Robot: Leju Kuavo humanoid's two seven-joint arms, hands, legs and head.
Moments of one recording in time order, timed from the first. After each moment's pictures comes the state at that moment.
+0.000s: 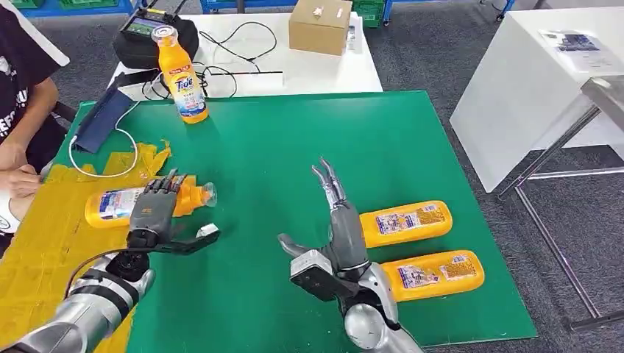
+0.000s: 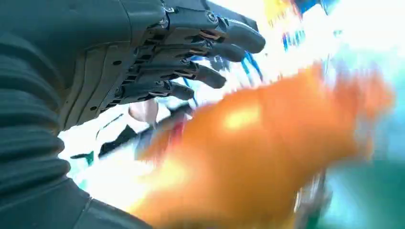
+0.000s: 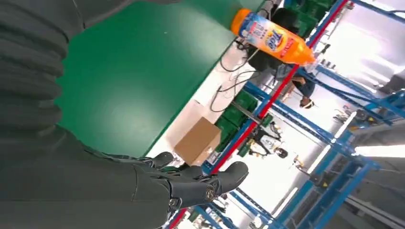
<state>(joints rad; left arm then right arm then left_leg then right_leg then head) -0.62 0.12 -0.52 -0.49 -1.56 0.53 0.22 -0.08 0.07 0.47 -1.41 0.69 -0.41 -0.32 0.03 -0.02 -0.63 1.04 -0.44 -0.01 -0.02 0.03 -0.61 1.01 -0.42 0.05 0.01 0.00</state>
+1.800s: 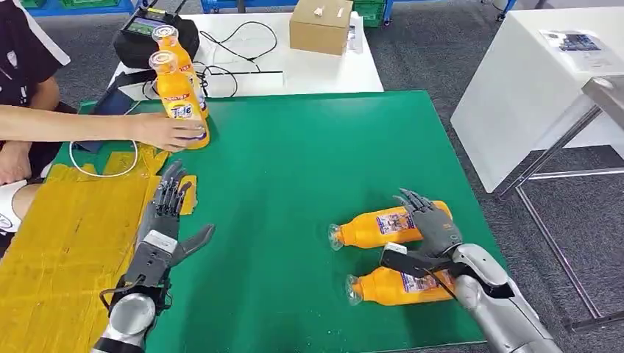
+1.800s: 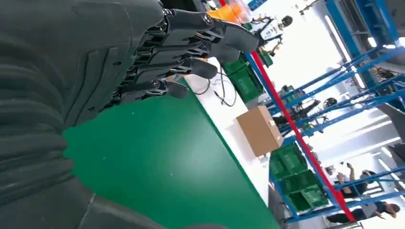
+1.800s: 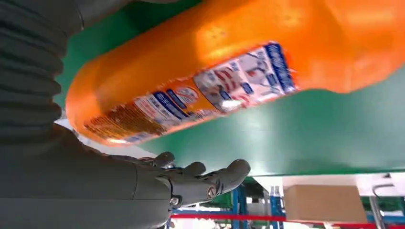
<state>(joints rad) -0.14 -0.02 -0.21 -1.40 -0.36 0.12 -0.47 -0.17 -0.42 0.27 -1.09 0.90 -0.06 -0.31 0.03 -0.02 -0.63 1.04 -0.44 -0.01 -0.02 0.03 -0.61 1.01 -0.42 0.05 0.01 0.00</state>
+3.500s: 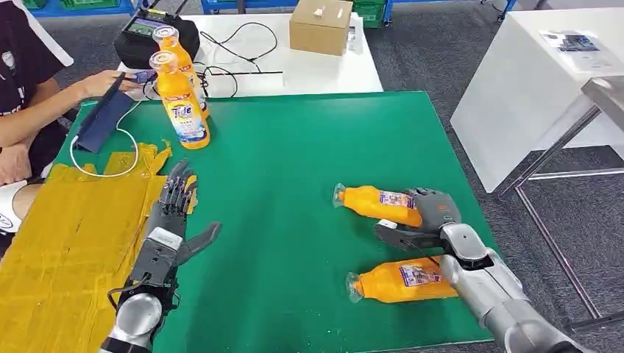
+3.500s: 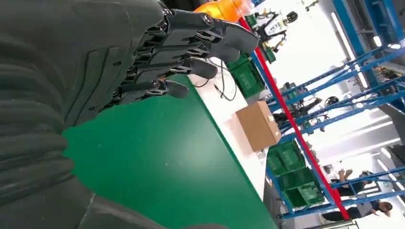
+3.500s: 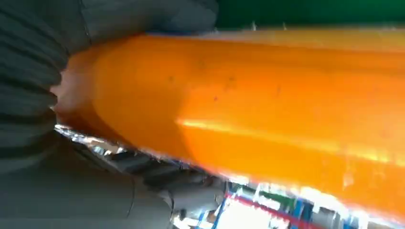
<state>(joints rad) -0.14 -0.03 -0.24 -1.41 -0.33 0.13 -0.43 -0.40 -0.35 0.39 -0.76 1.19 -0.20 0.00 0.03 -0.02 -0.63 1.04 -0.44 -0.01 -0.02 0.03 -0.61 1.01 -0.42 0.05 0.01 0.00</state>
